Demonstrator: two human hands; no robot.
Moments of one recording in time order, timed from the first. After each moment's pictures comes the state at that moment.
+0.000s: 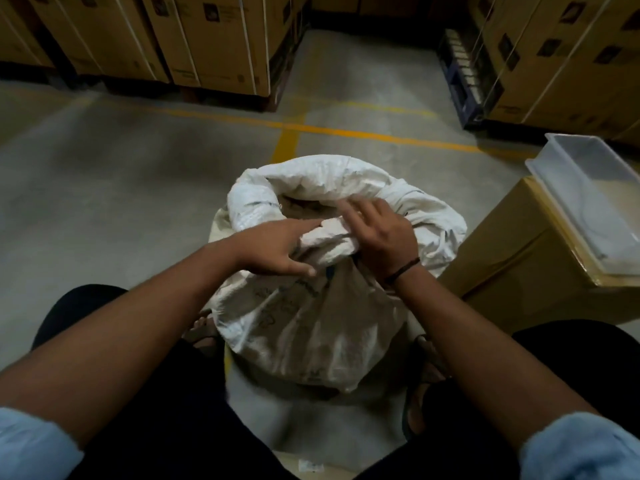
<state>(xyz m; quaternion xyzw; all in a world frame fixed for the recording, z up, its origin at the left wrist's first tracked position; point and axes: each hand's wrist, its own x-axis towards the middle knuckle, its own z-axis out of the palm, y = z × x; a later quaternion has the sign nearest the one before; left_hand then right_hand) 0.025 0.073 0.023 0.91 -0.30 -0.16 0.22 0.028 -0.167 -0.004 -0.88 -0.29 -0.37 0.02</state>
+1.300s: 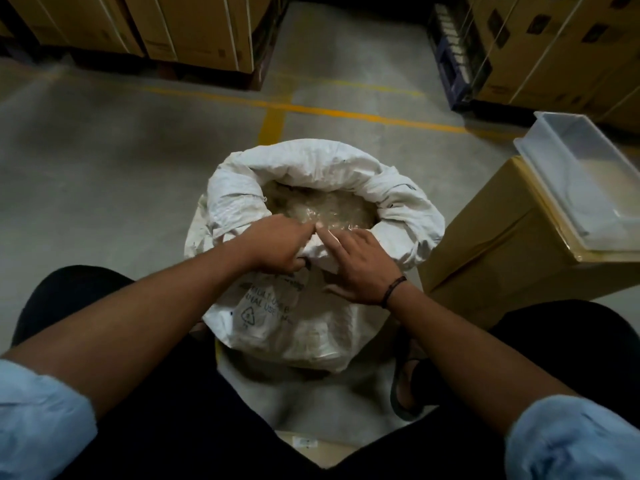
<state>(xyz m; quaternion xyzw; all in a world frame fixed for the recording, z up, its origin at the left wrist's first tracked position) 0.017 0.044 -0.018 0.94 -0.34 -0.03 0.01 -0.009 -0.184 -0.068 -0.92 -0.36 -0.12 0.01</state>
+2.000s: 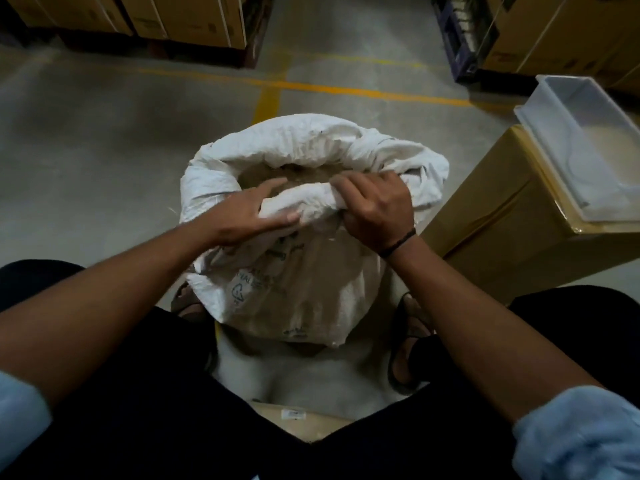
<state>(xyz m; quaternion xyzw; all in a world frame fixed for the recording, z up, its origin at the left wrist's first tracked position) 0.013 0.078 -0.019 0.93 -0.15 -0.15 0.31 0.008 -0.190 -0.008 -0.84 -0.32 -0.43 0.06</state>
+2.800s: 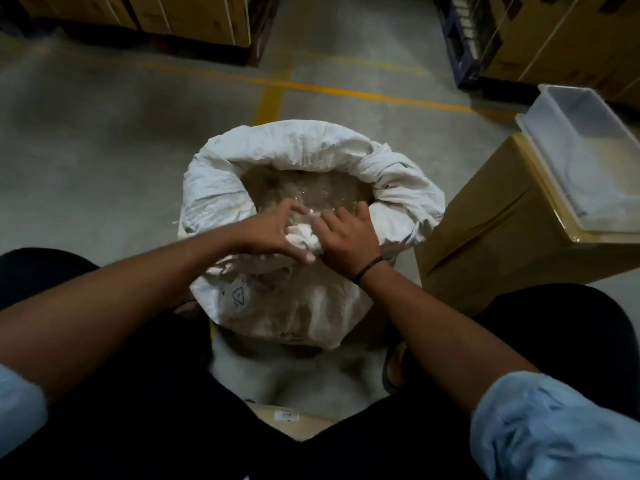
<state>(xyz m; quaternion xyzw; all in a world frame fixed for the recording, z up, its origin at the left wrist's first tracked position) -0.001 0.045 -0.027 0.89 -0.15 -0.25 0.34 -0.009 -0.162 -0.070 -0.90 -0.31 -0.31 0.03</state>
